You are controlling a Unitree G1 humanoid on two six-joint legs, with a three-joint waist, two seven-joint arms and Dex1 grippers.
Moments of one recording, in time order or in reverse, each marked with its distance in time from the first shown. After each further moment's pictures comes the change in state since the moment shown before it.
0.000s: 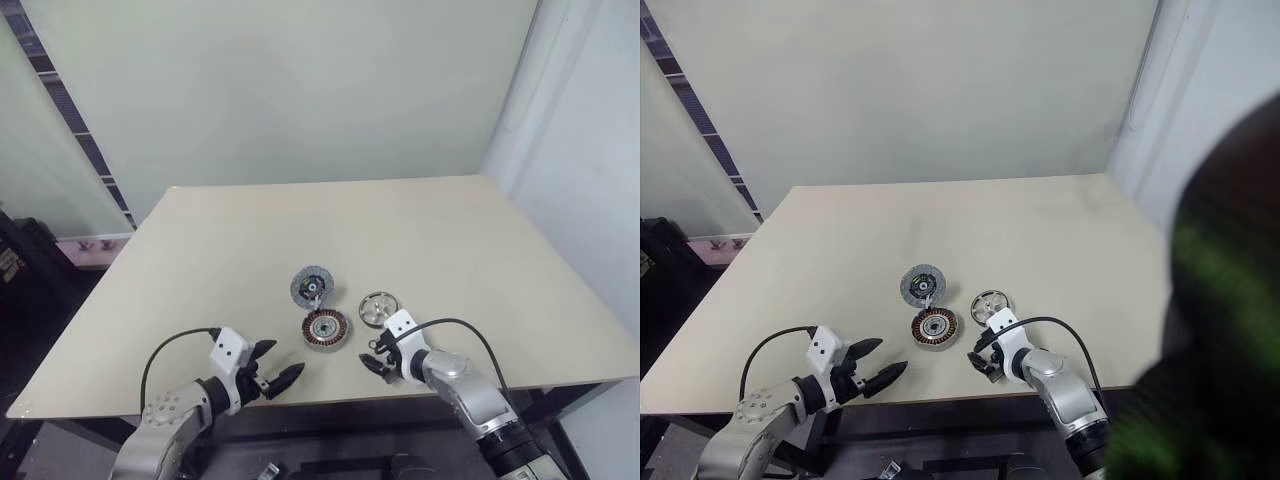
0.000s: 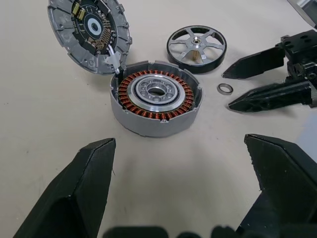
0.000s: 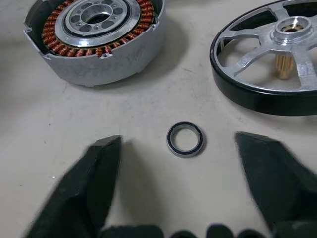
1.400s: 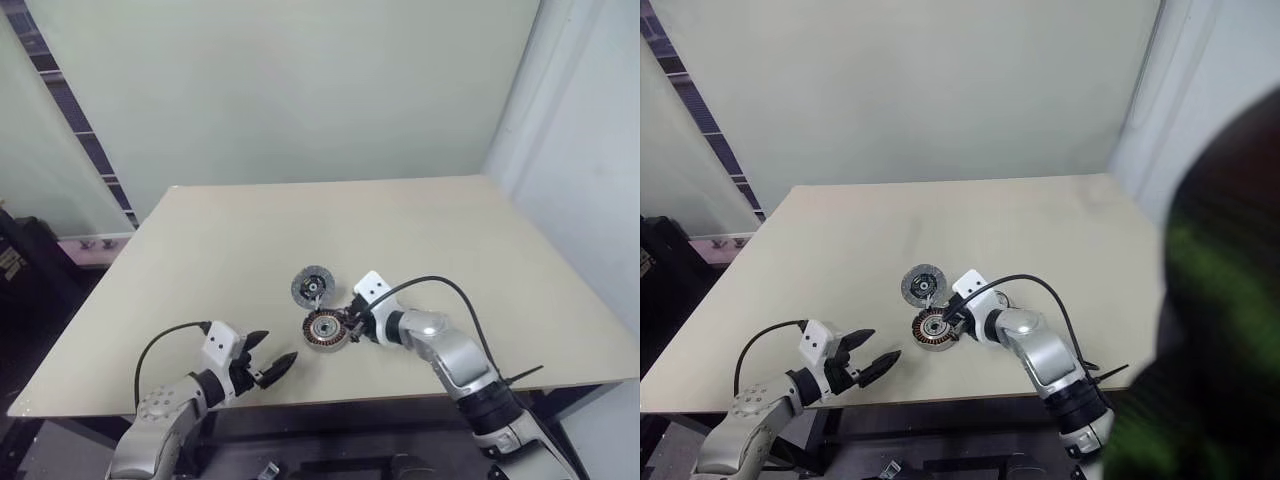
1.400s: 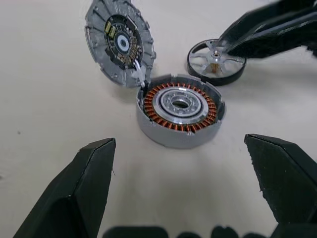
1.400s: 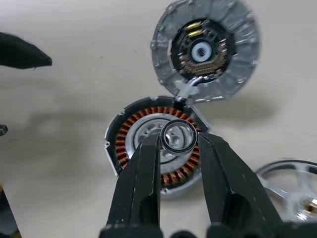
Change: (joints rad) left arm -0.043 -0.013 0.041 0.059 0.004 -0.049 0.002; right arm -0.240 0.079 0.057 -0.077 -0.001 0.174 0.078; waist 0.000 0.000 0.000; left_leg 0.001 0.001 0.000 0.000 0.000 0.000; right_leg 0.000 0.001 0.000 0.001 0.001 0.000
